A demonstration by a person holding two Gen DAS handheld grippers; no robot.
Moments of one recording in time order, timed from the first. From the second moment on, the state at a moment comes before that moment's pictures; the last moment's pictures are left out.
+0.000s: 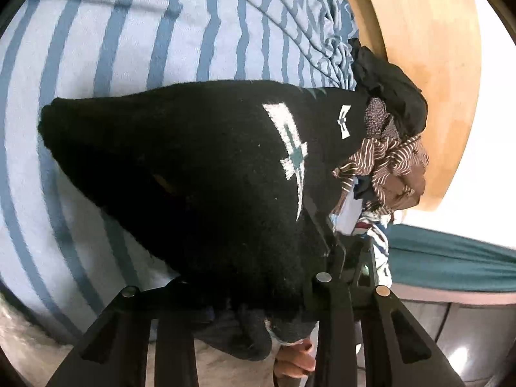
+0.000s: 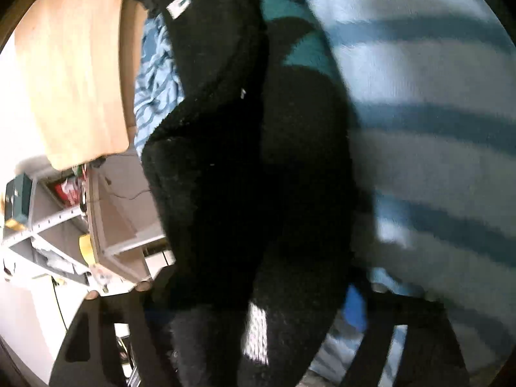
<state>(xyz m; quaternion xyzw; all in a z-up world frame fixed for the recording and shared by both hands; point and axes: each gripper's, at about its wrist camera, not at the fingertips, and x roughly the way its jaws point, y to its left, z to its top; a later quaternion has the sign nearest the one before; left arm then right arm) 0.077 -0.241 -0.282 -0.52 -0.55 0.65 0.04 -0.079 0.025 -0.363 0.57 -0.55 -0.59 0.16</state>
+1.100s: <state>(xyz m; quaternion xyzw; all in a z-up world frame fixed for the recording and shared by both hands) 0.139 -0.372 -0.243 -0.54 -0.49 0.68 -0.07 -0.123 -0.069 -0.266 0.56 -0.33 -0.73 0.21</state>
